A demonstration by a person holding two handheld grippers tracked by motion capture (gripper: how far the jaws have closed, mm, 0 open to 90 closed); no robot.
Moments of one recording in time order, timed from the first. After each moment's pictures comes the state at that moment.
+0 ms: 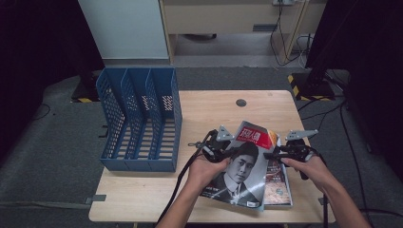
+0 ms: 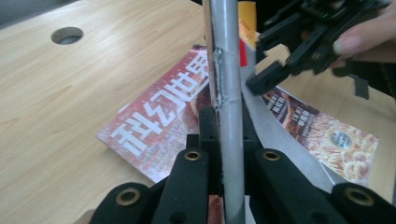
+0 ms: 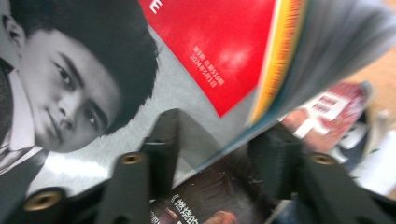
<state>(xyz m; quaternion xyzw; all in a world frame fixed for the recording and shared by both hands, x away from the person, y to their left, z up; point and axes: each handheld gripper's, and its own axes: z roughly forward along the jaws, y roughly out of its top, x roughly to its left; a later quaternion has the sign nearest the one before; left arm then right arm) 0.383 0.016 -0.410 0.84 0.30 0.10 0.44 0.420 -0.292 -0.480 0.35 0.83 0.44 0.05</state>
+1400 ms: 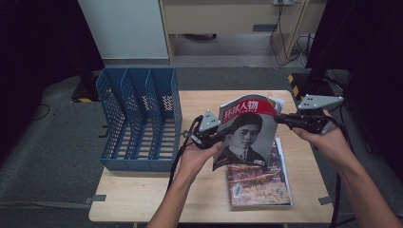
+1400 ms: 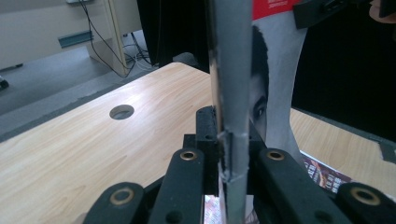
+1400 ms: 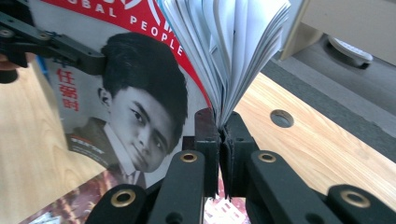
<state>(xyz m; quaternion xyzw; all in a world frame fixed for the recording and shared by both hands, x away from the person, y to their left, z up) 0.400 0.045 -0.383 0.78 0.28 0.17 0.54 0.420 -0.278 -0.331 0.27 0.83 0.46 0.18</state>
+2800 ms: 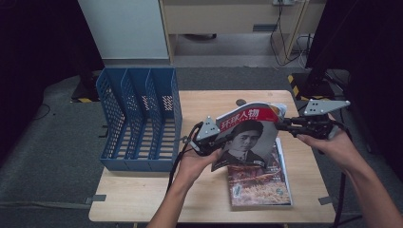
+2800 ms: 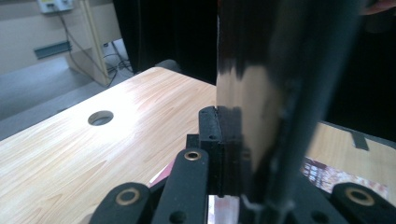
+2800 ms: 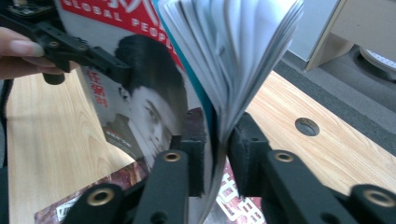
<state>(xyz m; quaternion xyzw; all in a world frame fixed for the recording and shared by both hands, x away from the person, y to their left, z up) 0.386 0.047 -0.393 0.78 0.23 0.16 0.56 0.406 -0.285 -0.331 0.23 0.83 0.48 0.16</state>
